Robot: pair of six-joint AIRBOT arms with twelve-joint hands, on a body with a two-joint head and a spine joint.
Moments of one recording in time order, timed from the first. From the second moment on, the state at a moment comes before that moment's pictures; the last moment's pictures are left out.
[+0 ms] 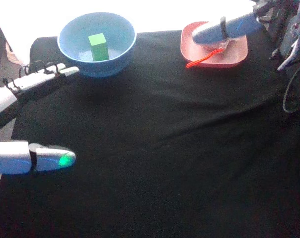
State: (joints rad) left arm 1.04 -0.91 1.08 -0.14 -1.21 0.65; right arm -0.49 -1.37 1.85 -0.50 0.60 0.14
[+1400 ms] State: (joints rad) left arm 0.93 -0.87 1.01 -0.12 -1.62 0.74; right arm -1.01 -0.99 1.23 0.11 1.67 -0.06
